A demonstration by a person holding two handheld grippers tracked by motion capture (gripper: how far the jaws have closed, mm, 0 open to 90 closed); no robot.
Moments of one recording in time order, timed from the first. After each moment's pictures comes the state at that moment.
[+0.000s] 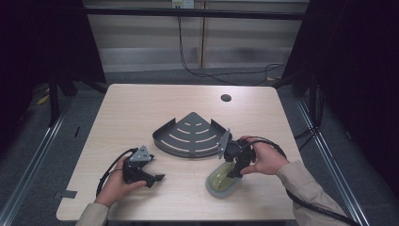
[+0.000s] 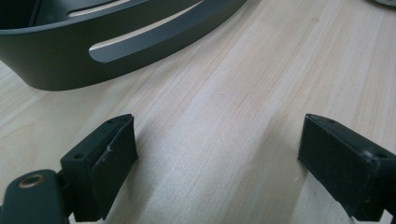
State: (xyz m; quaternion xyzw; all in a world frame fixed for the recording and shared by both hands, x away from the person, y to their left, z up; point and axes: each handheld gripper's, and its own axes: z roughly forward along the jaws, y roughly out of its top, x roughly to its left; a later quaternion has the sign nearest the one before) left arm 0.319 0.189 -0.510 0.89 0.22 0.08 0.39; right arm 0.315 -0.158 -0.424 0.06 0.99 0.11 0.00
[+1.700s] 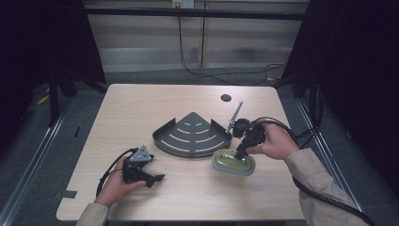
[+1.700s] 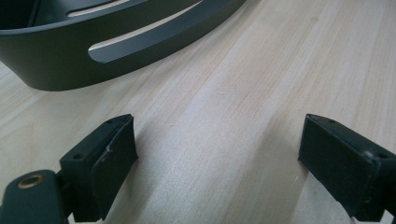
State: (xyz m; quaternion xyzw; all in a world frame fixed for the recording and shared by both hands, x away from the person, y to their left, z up) left arm 0.319 0.189 -0.510 0.89 0.22 0.08 0.39; right arm 0.341 -0.182 -0.368 0.21 0.97 0.10 -0.04
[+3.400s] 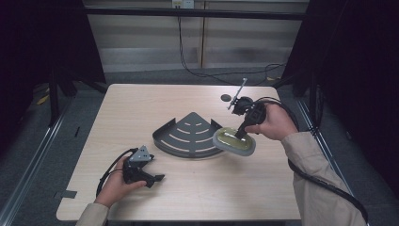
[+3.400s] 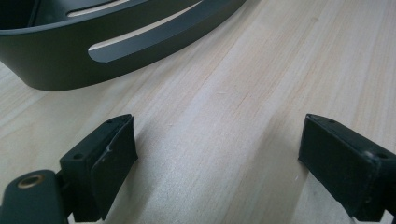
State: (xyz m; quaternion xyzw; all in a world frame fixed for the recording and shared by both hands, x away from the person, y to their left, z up) left arm 0.319 0.189 -0.509 0.89 0.22 0.07 0.39; right arm 0.379 -0.187 -0.332 0.29 0.95 0.10 0.00
